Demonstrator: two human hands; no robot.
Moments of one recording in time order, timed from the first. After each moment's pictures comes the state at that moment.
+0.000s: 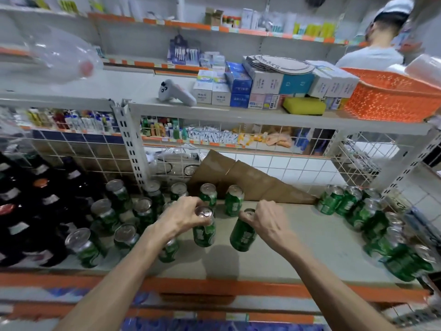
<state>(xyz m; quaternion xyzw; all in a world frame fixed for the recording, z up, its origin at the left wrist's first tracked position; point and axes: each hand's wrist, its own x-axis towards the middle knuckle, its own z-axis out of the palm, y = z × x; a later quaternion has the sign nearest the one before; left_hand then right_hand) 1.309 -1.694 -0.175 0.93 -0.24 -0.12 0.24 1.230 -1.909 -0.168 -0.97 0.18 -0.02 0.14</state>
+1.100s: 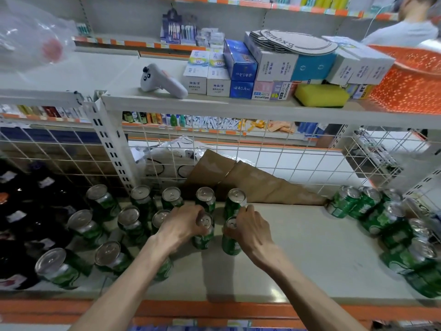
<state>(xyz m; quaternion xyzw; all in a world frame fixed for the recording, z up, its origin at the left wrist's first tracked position) 1.375 -1.718 -0.248 0.94 -0.24 -0.14 0.18 1.292 -1.894 -0.221 -0.97 0.16 0.06 0.16</state>
